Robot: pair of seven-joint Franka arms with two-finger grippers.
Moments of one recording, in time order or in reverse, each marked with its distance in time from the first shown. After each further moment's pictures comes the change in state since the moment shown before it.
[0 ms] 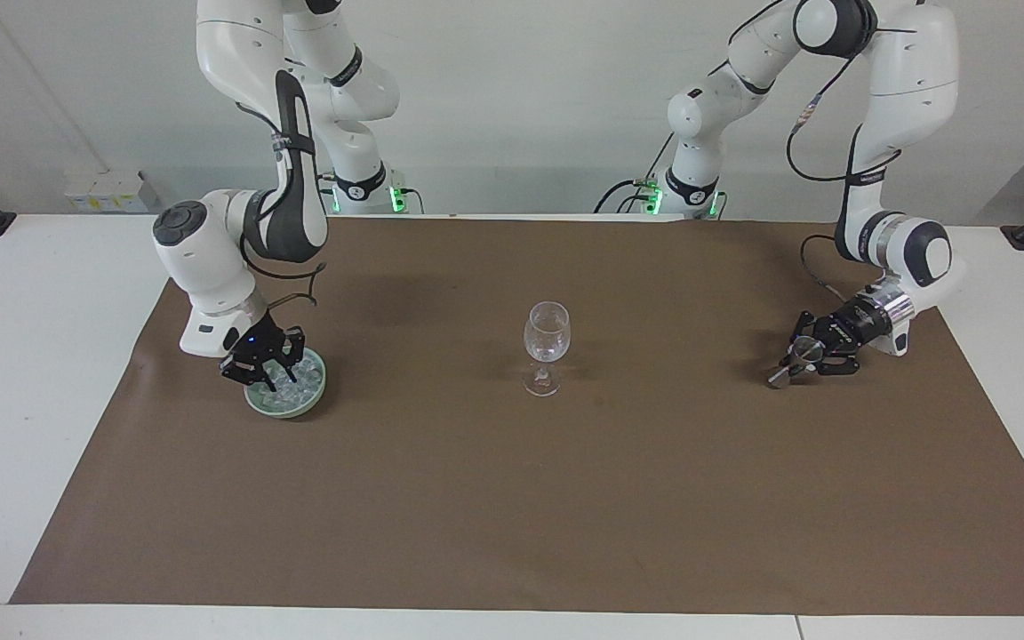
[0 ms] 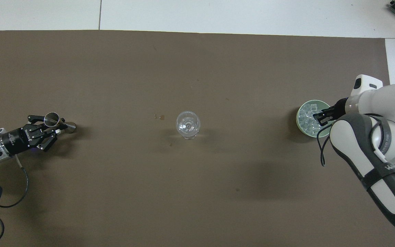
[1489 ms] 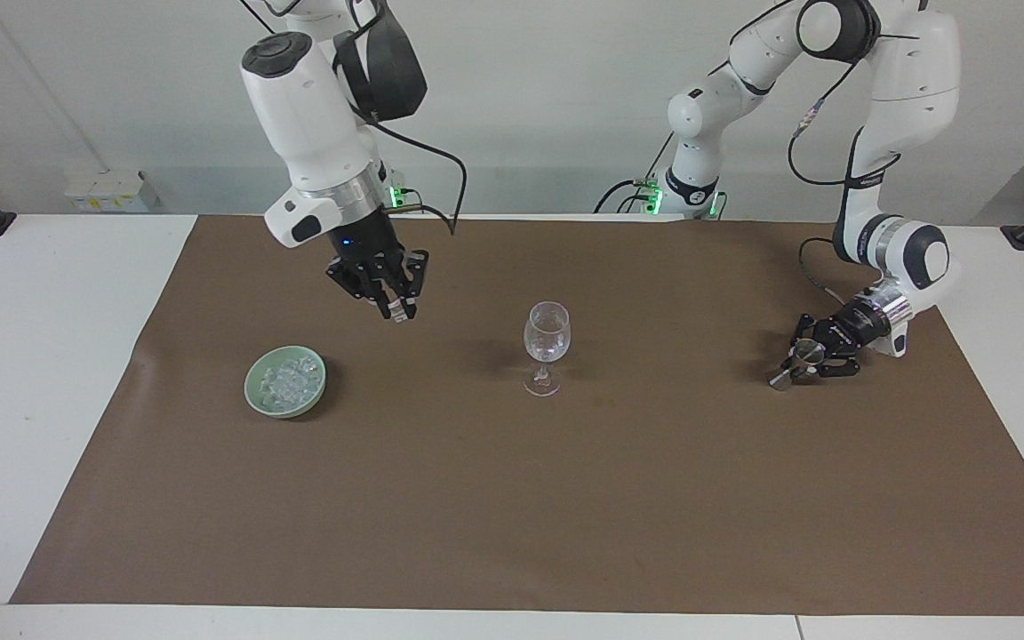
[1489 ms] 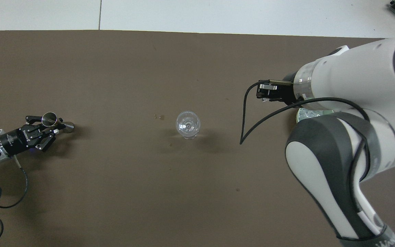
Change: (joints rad) left arm 0.010 0.005 0.004 -0.002 -0.013 0.000 0.002; right arm 0.126 -0.073 0.283 0.357 0.000 -0.281 1.100
